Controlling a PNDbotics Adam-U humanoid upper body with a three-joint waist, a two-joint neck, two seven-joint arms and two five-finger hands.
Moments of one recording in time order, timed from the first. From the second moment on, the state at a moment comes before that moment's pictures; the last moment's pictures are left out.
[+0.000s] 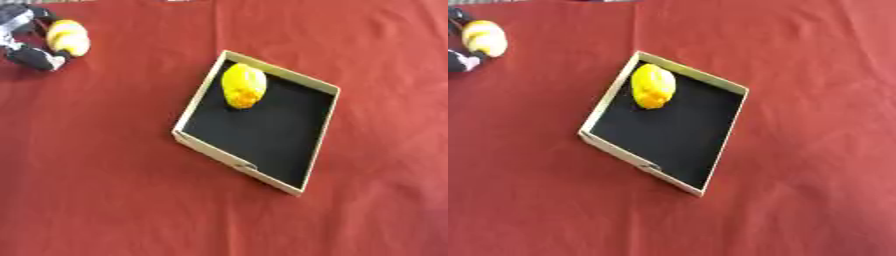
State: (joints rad) left arm -1.15 0.68 0.03 -0.84 -0.81 -0.04 -0.34; right arm -0.55 -0.50 -0.24 -1.98 -0.42 -0.34 0.39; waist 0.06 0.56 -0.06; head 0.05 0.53
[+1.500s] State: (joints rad) left arm -0.93 0.42 -0.30 -1.73 -0.60 -0.14 -0.44; right arm -0.50 -0.50 -0.26 -1.98 -0.44 -0.36 0.29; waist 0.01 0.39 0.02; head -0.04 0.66
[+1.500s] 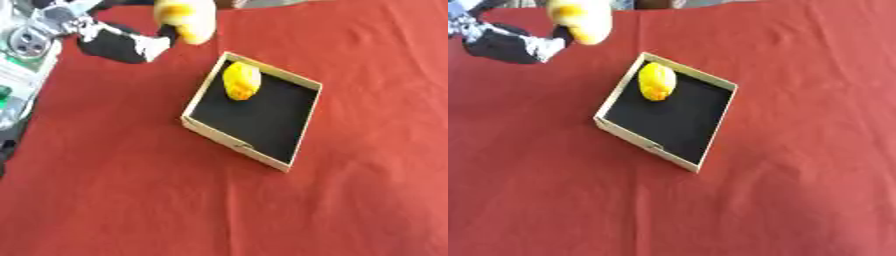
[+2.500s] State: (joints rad) left arm -0.87 0.18 -0.36 -1.43 -0.83 -0.18 -0.38; right arm -0.50 -0.48 -0.27 -1.98 -0.44 -0.35 0.28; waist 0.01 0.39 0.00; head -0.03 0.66
